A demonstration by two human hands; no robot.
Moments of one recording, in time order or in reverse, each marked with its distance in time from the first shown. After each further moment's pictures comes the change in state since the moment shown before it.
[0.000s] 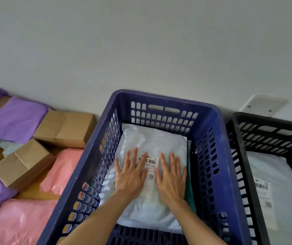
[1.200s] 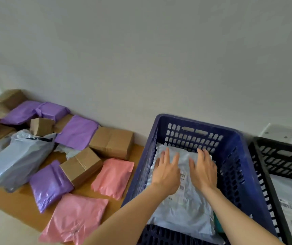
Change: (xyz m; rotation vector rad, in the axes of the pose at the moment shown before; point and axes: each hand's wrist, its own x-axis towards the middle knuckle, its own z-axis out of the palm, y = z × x) left_hand -0.063 -0.002 -0.134 -0.258 0.100 0.070; right_hand 0.003 -0.074 -0.114 0.068 0.145 0.052
